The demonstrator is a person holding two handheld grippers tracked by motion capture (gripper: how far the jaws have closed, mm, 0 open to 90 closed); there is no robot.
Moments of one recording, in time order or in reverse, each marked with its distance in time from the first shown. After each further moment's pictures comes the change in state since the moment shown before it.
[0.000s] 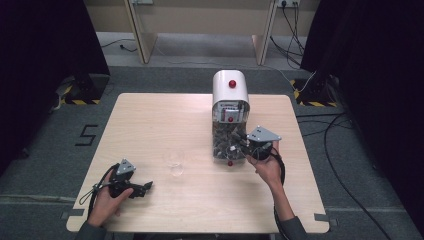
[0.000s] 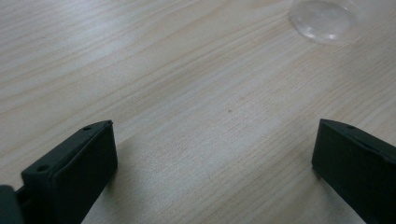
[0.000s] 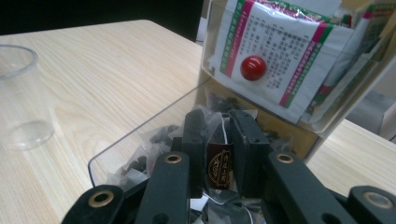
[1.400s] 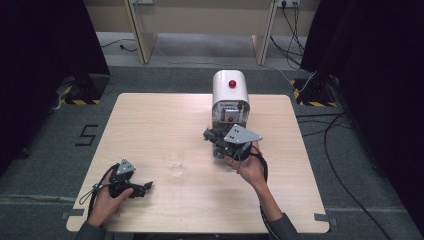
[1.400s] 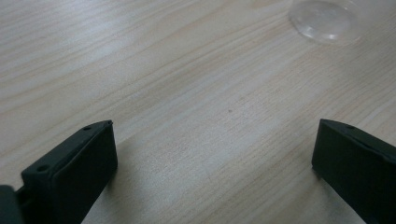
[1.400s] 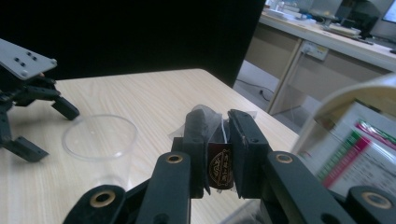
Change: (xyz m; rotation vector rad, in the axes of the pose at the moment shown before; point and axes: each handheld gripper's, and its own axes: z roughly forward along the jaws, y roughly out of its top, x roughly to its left) left arm 0.000 0.000 0.000 0.000 0.000 0.000; right arm 0.058 0.055 0.008 -0.134 0.155 -0.094
